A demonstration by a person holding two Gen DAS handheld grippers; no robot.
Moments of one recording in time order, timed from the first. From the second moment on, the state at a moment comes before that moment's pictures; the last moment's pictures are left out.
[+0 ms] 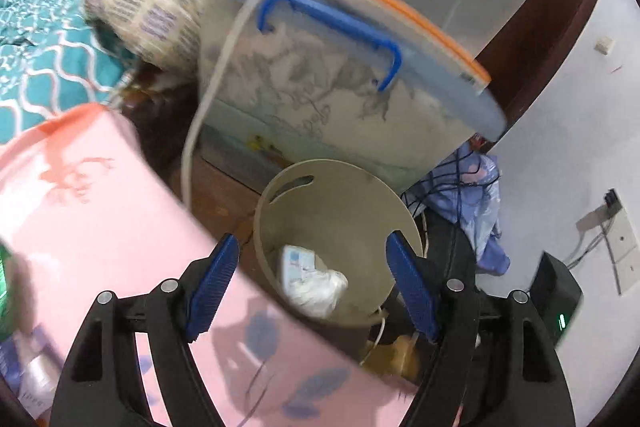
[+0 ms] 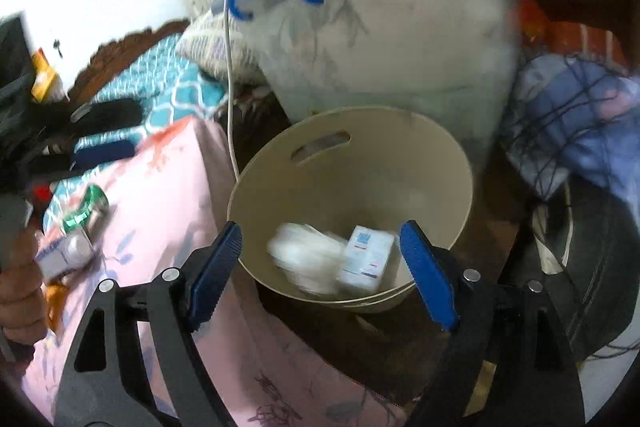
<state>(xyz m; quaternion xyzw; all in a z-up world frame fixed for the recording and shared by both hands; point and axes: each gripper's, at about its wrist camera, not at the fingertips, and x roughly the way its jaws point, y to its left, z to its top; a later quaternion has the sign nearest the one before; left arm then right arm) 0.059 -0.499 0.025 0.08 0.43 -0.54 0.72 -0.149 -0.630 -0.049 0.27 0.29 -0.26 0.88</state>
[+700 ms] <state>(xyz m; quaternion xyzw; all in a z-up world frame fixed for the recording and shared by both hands) 0.147 -0.020 0.025 -0.07 0.43 -0.22 0.87 -0.012 -0.407 -0.009 0.25 0.32 0.04 0.91</state>
